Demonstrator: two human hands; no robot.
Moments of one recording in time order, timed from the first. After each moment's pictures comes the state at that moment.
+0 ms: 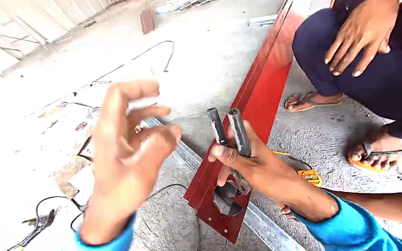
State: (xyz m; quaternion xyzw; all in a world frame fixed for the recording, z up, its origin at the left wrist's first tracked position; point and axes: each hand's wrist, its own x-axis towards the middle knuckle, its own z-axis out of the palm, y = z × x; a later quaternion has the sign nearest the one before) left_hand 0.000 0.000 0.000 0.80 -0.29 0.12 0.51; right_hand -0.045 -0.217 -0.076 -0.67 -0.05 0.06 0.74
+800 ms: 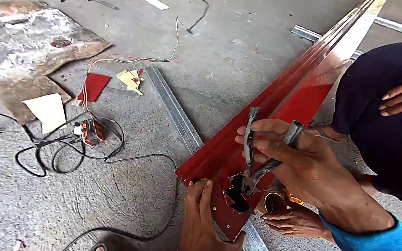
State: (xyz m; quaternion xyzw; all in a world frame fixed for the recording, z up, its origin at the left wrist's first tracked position) left_hand -0.133 -0.035 -0.275 0.87 -0.10 0.23 0.42; right_hand -0.019 -0.212 -0.105 -0.70 -0.07 0.09 0.71
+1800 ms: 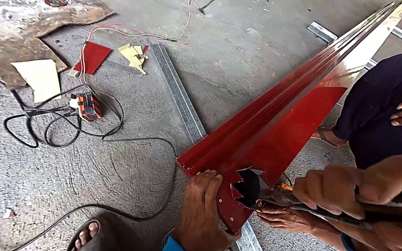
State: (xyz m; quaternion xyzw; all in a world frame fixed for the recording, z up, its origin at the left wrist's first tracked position) left_hand -0.134 -0.038 -0.283 0.87 -0.11 0.27 0.39; right_hand -0.057 -0.254 -0.111 -0.57 -0.31 0.10 0.75
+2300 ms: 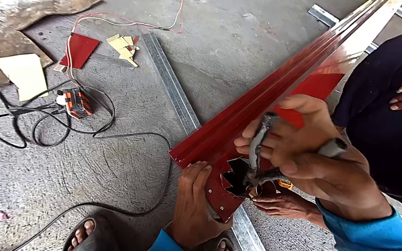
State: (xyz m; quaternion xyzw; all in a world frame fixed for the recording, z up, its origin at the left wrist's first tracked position) left_hand -0.133 -0.036 -0.289 0.87 -0.10 0.25 0.42; right_hand -0.022 -0.225 -0.116 -0.62 -0.26 0.18 0.72
